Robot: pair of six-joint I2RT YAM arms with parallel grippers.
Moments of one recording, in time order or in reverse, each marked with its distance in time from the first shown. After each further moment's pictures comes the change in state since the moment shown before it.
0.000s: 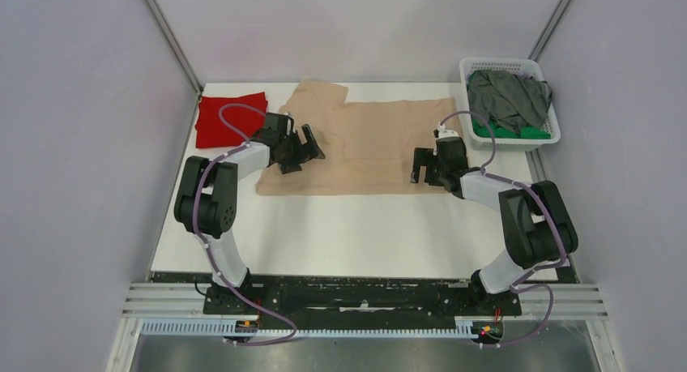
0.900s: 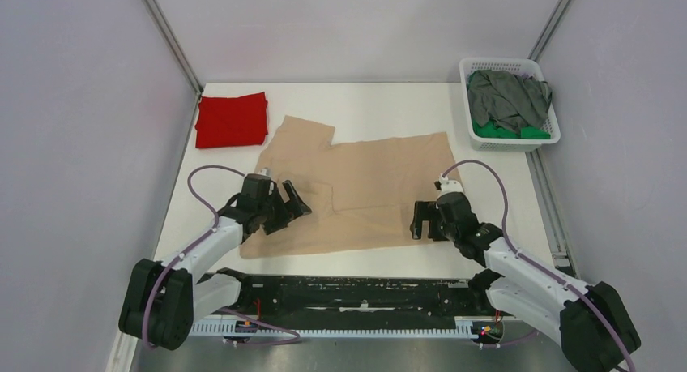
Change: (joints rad) left arm -0.057 -0.745 -0.696 -0.039 -0.065 -0.149; right arm 0.273 -0.668 -0.444 -0.278 0.046 0.172
